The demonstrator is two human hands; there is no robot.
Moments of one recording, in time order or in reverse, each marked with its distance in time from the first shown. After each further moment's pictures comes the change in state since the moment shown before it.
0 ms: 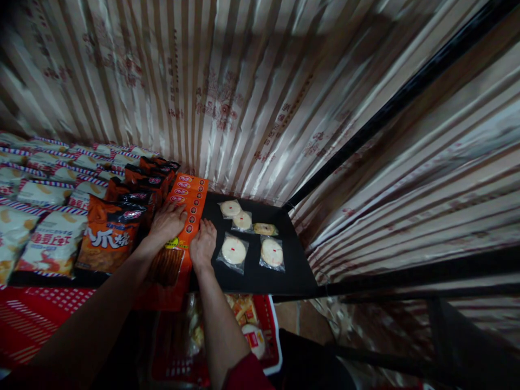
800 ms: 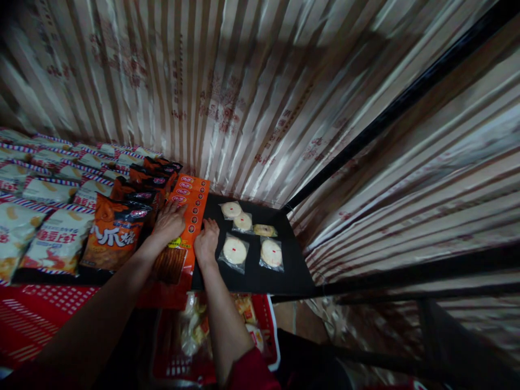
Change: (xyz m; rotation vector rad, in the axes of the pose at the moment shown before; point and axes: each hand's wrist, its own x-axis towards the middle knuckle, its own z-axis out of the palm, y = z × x) left_hand -0.001 -0.008 0.008 0.008 -0.037 0.048; right_hand 0.012 0.009 0.005 0.019 0.029 -0.026
